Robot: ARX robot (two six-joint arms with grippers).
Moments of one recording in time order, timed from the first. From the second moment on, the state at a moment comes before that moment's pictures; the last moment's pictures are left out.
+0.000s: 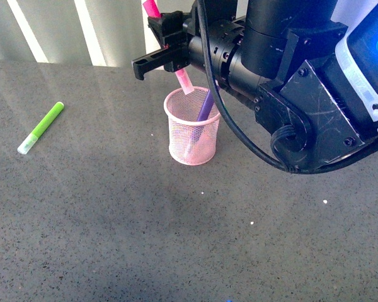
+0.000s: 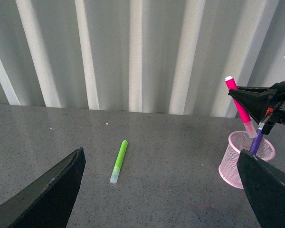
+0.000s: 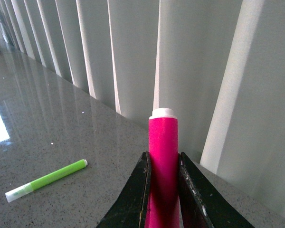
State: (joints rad) left arm 0.00 0.00 0.02 0.00 0.00 0.00; right arm 0.47 2.32 1.15 1.21 -0.29 -0.02
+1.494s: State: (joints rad) left arm 0.00 0.00 0.02 0.00 0.00 0.00; right arm 0.11 1.34 0.44 1.06 -0.06 -0.02
